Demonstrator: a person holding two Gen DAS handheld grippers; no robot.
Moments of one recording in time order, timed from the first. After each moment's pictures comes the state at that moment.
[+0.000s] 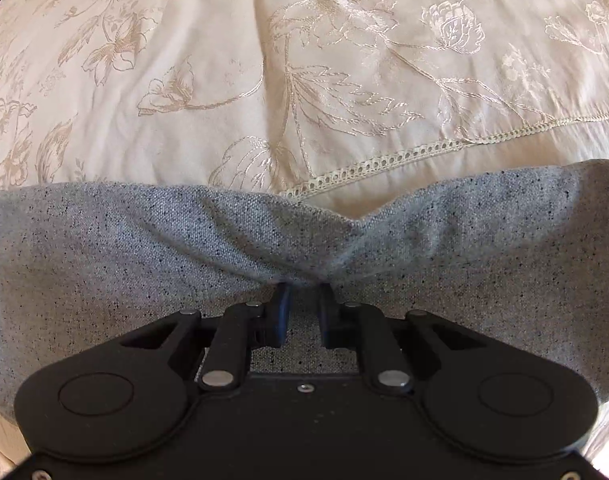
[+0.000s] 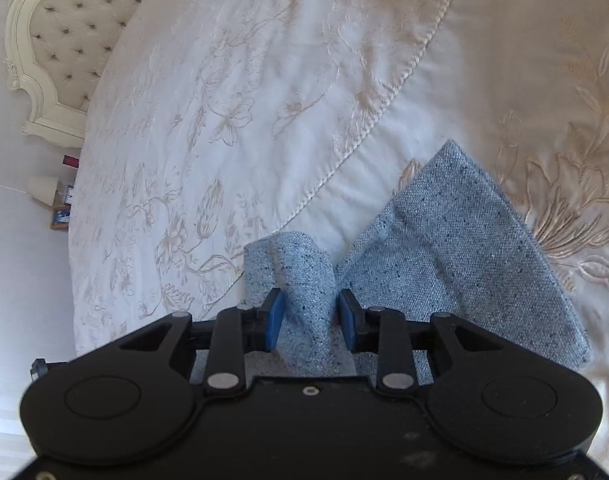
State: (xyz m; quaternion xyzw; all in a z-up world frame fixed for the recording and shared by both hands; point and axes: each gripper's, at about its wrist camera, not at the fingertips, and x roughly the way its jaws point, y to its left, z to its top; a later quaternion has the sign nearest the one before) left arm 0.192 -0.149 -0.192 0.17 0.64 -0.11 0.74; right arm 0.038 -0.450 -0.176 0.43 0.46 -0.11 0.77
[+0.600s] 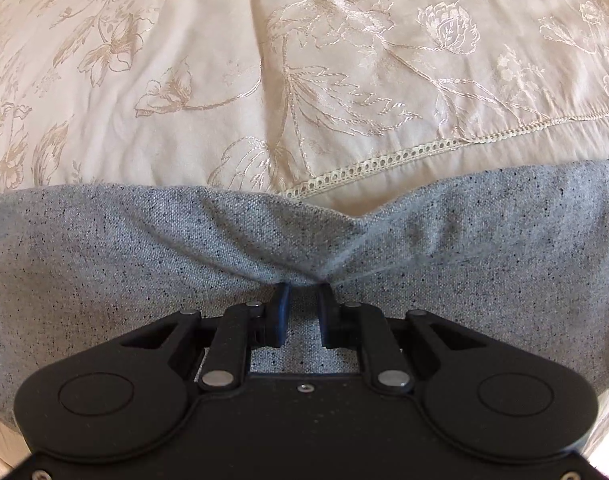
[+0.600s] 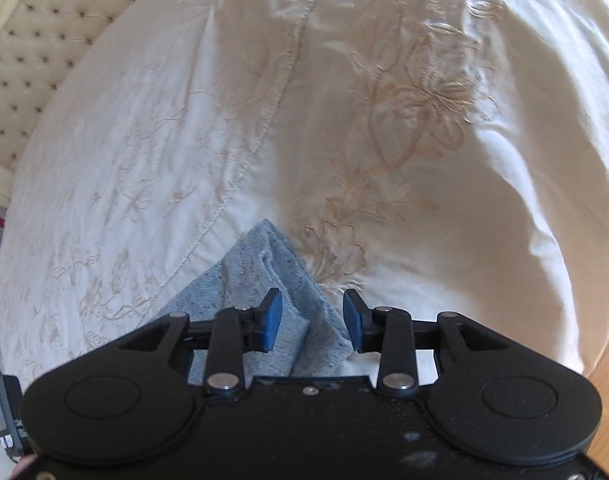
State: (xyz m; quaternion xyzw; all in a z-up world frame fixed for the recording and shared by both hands) left arm 0.197 -0.154 -0.192 0.17 0.65 -0.12 0.74; right arm -0.054 -0.488 -0.129 0.37 0.42 -0.22 0.80
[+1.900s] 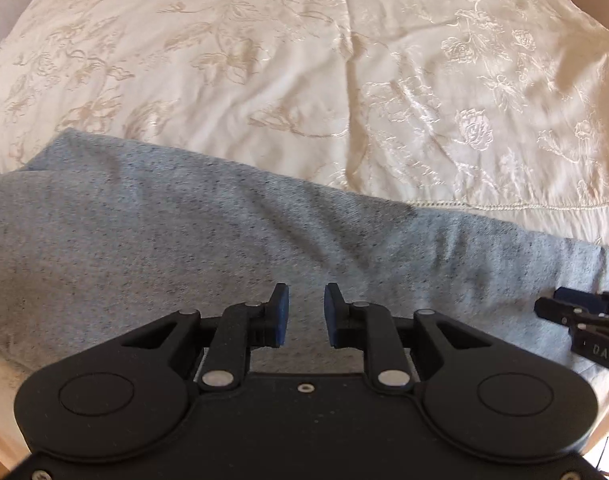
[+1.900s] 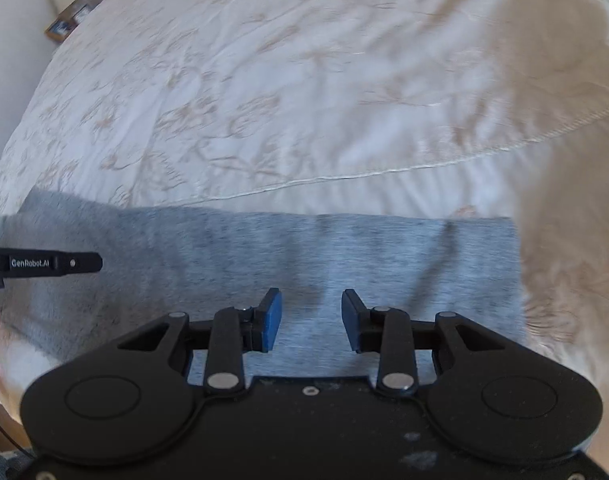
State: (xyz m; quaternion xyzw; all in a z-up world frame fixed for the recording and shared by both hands) left arm 0.159 -0.084 -0.121 0.04 0.59 -0.07 0.80; right arm 0.076 -0.354 -0.153 0.13 0.57 0.02 0.81
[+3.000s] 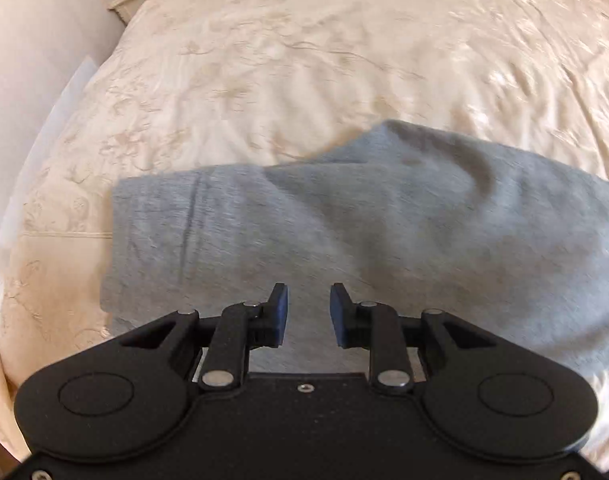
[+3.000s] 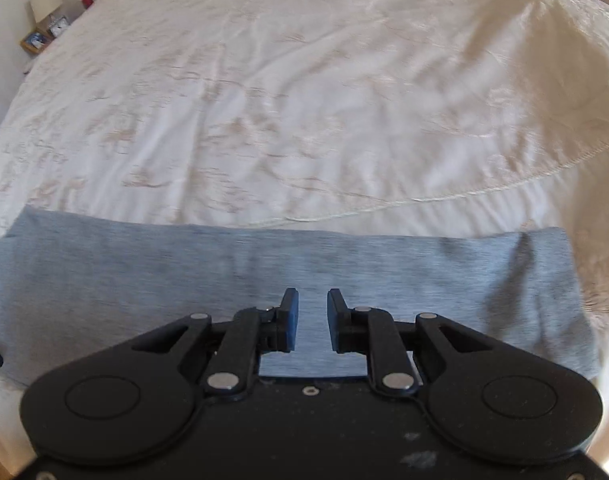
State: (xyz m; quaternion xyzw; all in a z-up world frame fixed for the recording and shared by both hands) left arm 0.186 0.178 -0.096 0.11 0.56 0.02 0.82; right arm 0.112 -0.226 -0.121 0.12 0.54 -0.06 0.83
